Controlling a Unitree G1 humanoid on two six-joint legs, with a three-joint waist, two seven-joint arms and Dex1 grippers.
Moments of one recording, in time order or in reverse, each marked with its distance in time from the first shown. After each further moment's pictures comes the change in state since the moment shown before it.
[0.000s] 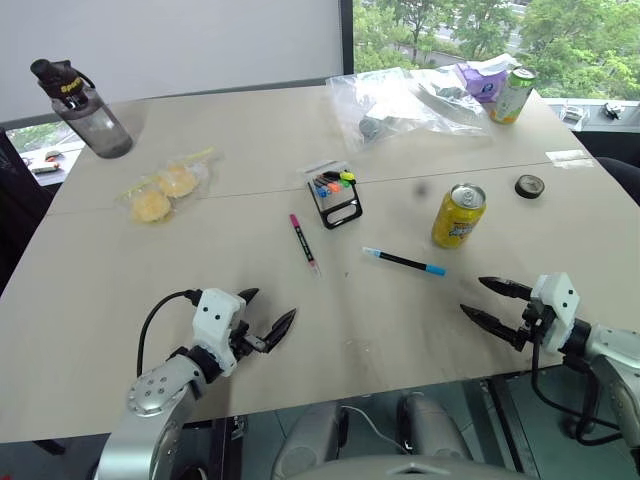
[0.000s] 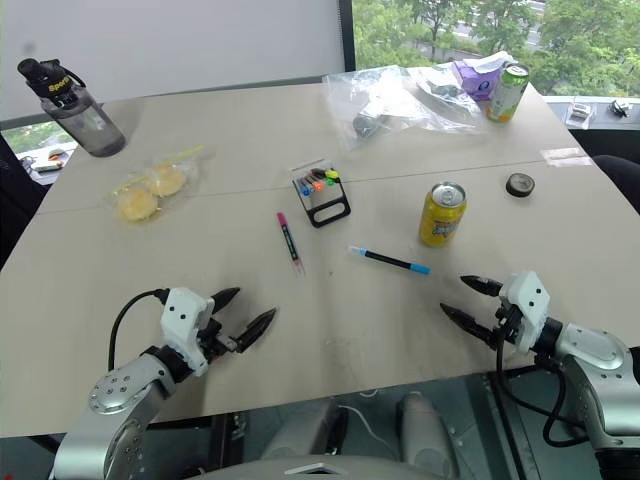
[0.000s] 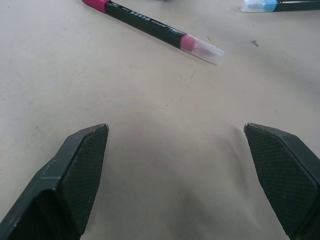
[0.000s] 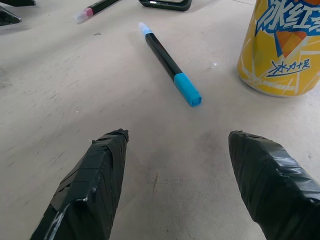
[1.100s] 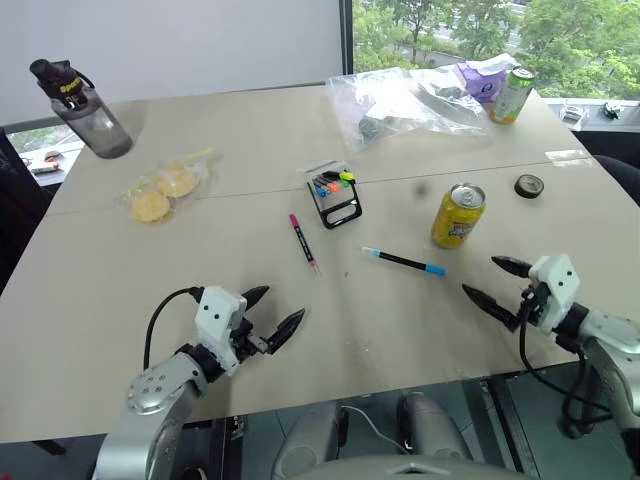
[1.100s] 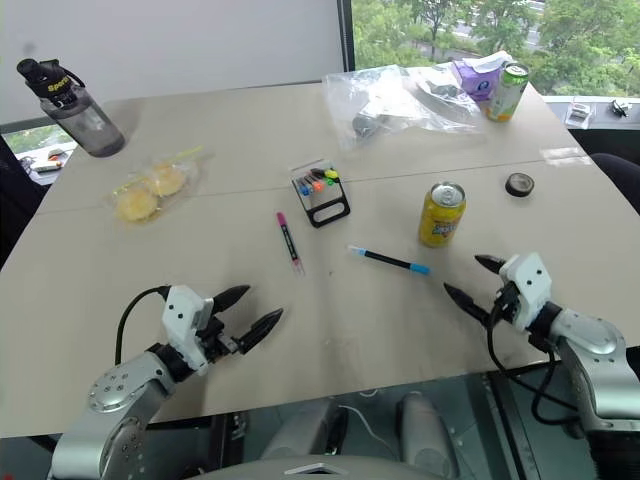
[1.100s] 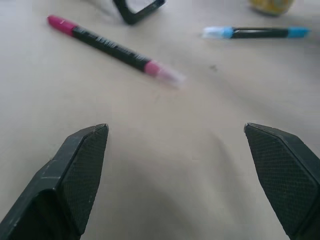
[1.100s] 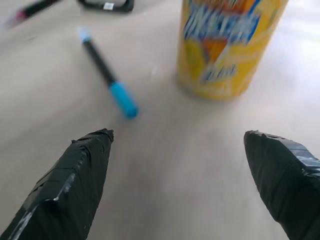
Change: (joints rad) left arm -0.033 0.027 0.019 -0.019 -0.115 0.001 -0.108; right arm -0.119 0.049 -0.009 0.021 -0.041 0.086 -0.187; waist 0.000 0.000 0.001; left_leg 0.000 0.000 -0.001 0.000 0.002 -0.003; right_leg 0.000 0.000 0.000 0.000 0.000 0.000
